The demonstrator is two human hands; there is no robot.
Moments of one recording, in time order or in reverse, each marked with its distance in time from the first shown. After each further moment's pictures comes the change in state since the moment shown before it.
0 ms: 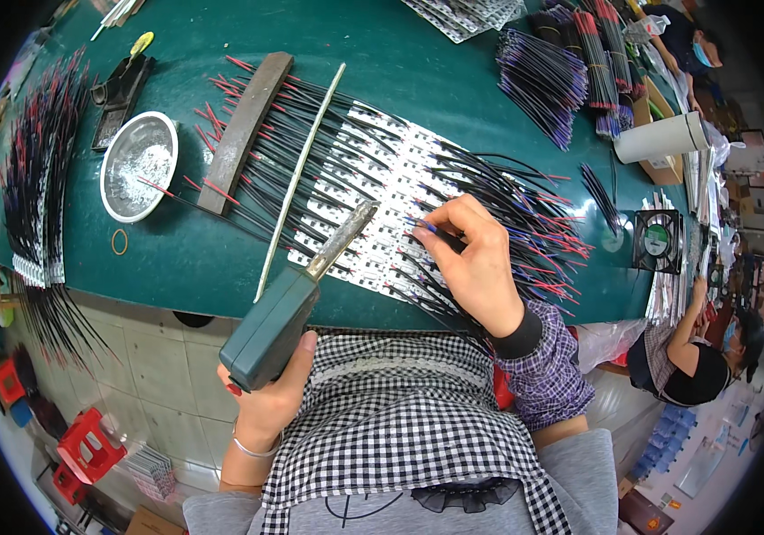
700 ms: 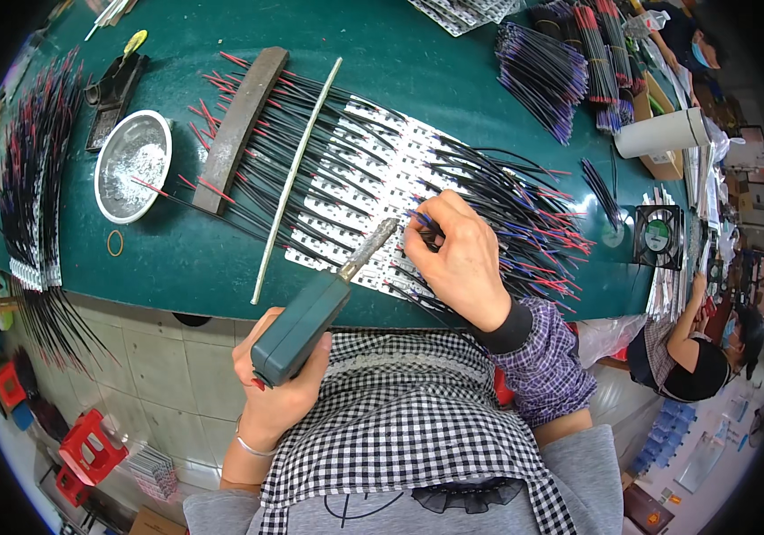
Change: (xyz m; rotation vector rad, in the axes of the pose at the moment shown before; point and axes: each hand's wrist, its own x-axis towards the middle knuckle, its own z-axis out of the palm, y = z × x) left_hand 0.016 0.017 0.011 0.061 -0.098 0.070; right_hand 0.001 0.001 0.019 -0.184 0.008 0.029
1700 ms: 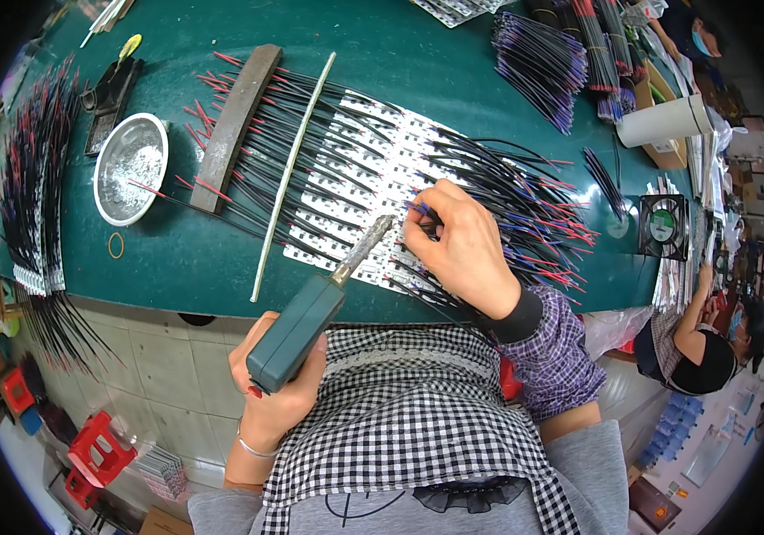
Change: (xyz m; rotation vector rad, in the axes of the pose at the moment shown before) left_hand -0.003 0.000 -0.002 0.120 -0.010 0.078; right_hand 0.007 0.009 -0.003 -0.002 -0.055 -0.042
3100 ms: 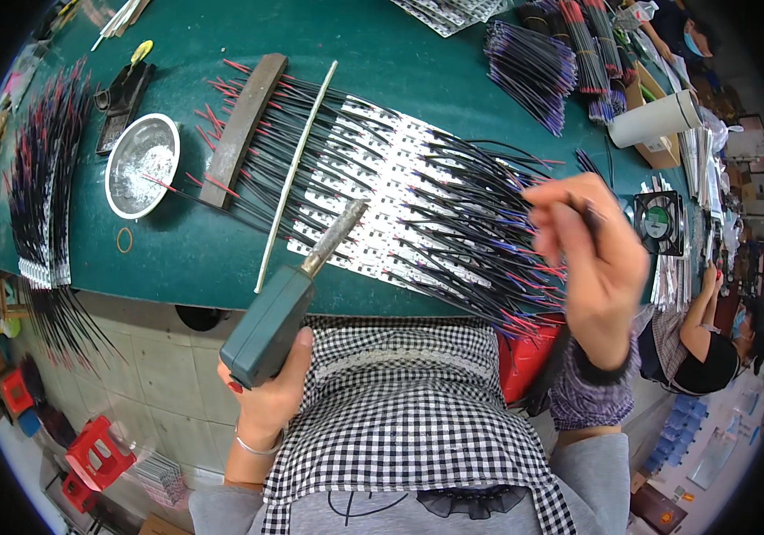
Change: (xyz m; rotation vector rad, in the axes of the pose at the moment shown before) left_hand -0.018 -0.003 -0.004 -0.144 0.212 -0.164; right_hand -0.033 -0.058 -0.118 0.245 0.161 0.026
